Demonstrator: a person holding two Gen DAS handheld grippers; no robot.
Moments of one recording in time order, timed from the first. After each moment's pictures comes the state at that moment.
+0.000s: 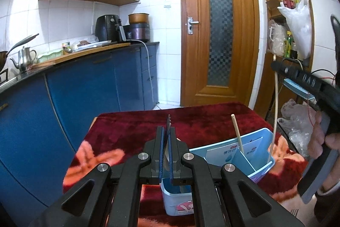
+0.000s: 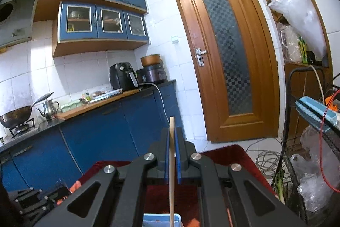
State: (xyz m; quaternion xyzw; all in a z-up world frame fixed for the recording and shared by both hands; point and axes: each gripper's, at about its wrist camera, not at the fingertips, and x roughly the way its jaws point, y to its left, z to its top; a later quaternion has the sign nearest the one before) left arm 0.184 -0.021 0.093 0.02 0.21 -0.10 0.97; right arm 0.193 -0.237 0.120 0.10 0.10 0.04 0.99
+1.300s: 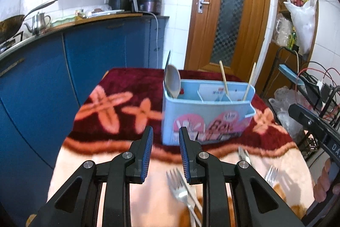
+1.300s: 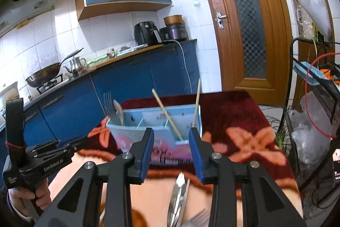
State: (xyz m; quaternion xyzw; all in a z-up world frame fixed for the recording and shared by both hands) left arm 0.090 -0.001 0.068 -0.03 0.31 -0.08 0.95; right arm 0.062 -0.225 0.080 0.07 0.23 0.12 0.96
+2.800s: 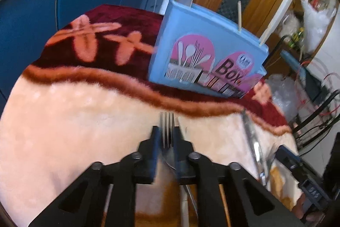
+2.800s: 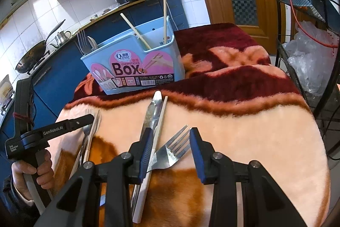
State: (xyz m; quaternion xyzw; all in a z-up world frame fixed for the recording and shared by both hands) left arm 0.105 0.002 -0.015 -0.13 0.42 -0.12 0.89; right arm 0.044 -0.255 -0.011 0.12 0.37 0.11 0.92
